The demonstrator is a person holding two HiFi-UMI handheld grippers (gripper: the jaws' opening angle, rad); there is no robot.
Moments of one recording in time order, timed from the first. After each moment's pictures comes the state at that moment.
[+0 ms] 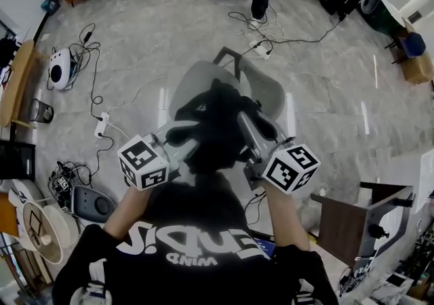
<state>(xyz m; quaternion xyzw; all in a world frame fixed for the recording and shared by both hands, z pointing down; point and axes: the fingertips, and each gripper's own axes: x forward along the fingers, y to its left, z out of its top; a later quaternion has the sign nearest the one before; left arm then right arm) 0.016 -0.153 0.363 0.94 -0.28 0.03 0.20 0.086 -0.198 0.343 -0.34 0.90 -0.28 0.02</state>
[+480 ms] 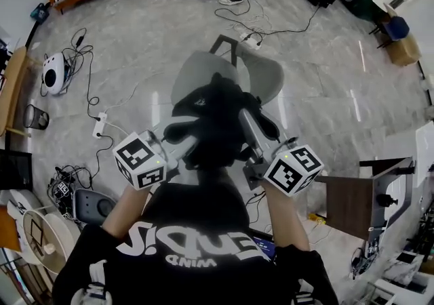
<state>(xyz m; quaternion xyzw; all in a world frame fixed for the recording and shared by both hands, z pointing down) -0.034 -0.025 0.346 0.96 -0.24 0.01 0.17 0.042 -0.059 0.324 -0.39 0.89 -0.25 0.06</state>
